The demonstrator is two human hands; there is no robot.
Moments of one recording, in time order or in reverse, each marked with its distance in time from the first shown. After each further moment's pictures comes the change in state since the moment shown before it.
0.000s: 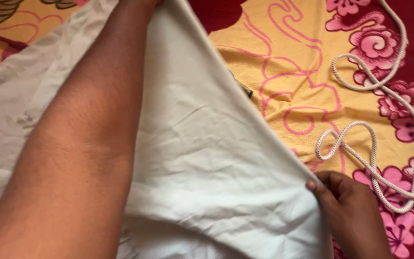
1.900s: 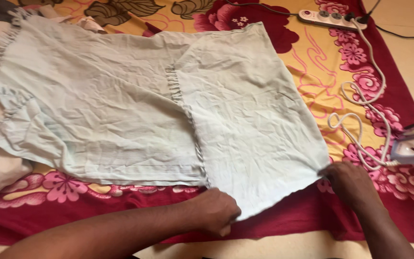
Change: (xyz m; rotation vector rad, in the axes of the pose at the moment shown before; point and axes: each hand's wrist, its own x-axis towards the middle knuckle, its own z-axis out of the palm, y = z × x) left_hand -0.586 -0.004 -0.232 0.280 -1.041 0.720; right_hand -0.080 0.043 -0.029 -0.967 0.100 -0.844
